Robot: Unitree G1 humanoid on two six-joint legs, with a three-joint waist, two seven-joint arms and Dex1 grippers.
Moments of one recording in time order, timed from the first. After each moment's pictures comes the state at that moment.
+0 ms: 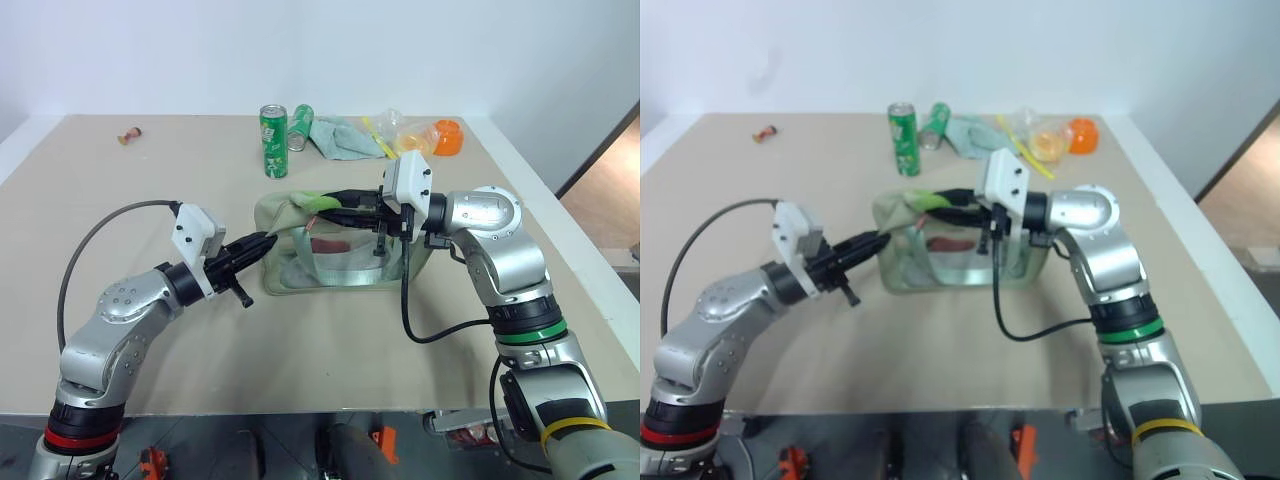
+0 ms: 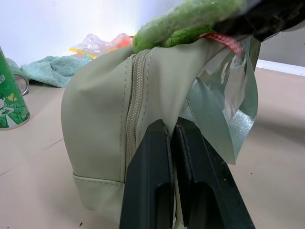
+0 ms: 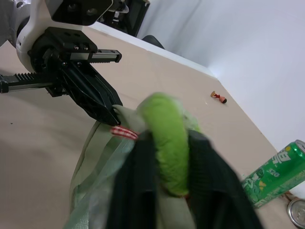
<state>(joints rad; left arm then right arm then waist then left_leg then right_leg) -0.28 0.50 0.06 -0.43 -0.55 0.52 -0.64 -0.80 -0.51 0.15 0.02 0.29 0.13 1.09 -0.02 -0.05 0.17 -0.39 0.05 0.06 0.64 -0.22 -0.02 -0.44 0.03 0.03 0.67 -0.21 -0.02</state>
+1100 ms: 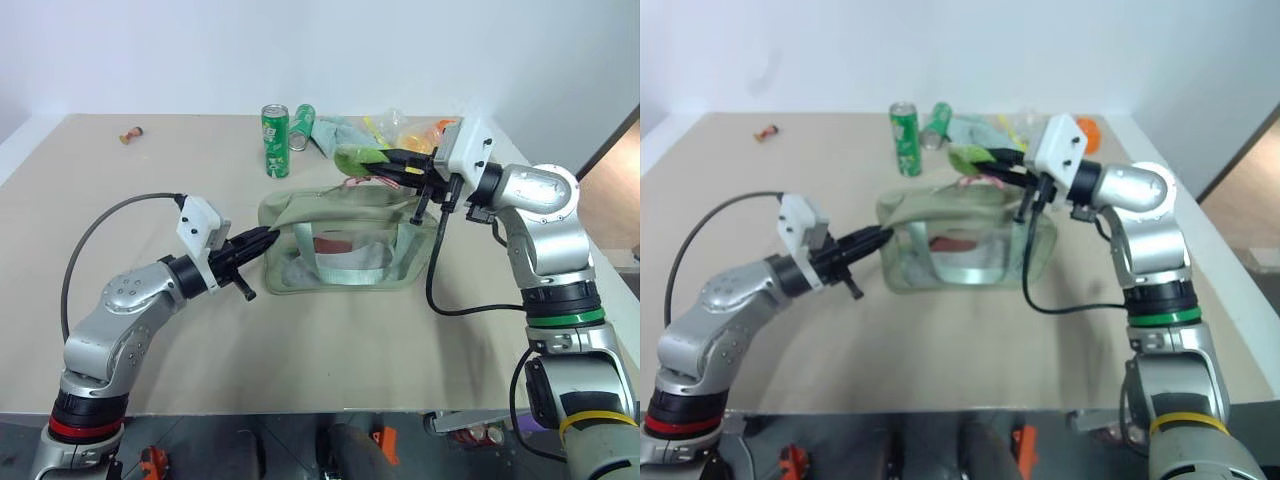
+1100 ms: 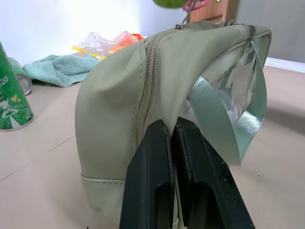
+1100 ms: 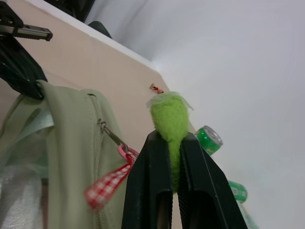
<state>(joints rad) -0.34 0.49 0.05 -0.41 -0.53 0.56 -0.63 -0.86 -0.62 0.04 0.16 0.25 -0.07 1.03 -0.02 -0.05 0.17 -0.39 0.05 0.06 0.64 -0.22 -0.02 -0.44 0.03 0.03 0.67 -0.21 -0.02</state>
